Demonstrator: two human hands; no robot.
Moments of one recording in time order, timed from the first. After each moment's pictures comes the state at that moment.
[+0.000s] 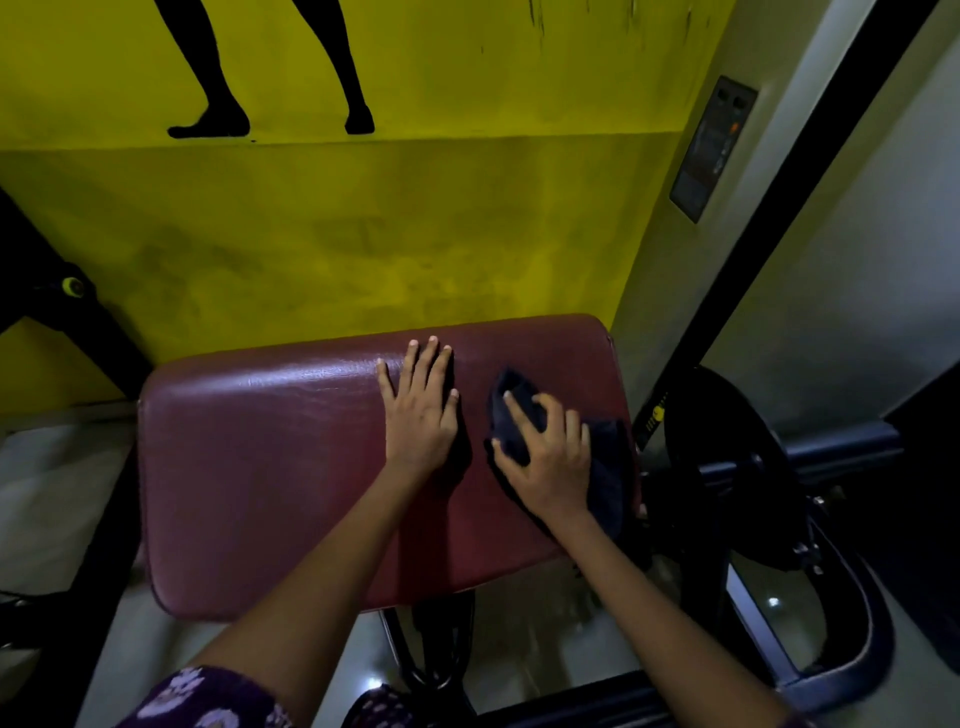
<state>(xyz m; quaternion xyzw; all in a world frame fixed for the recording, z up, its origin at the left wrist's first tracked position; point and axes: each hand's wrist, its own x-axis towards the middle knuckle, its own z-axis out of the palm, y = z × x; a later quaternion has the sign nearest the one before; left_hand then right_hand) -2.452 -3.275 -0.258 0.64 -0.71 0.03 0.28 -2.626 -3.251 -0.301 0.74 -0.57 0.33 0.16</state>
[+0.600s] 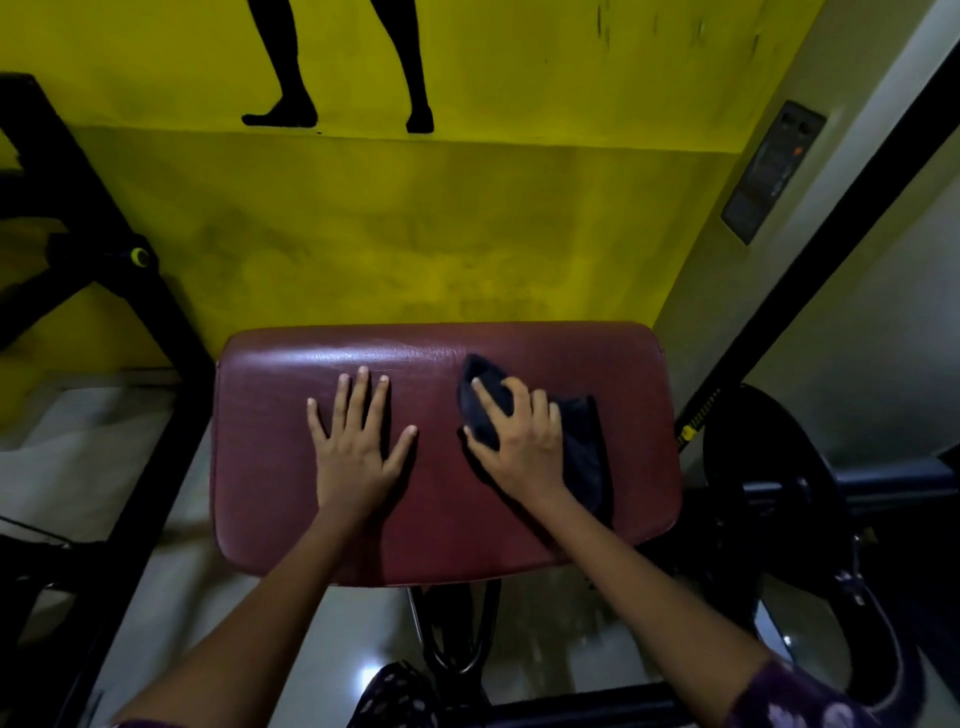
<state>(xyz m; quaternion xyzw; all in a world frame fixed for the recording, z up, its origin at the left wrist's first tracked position) -2.348 -3.202 -0.290 0.72 -0.64 0.11 0.25 -2.555 -3.254 -0.283 0.80 -0.49 0.29 0.18</state>
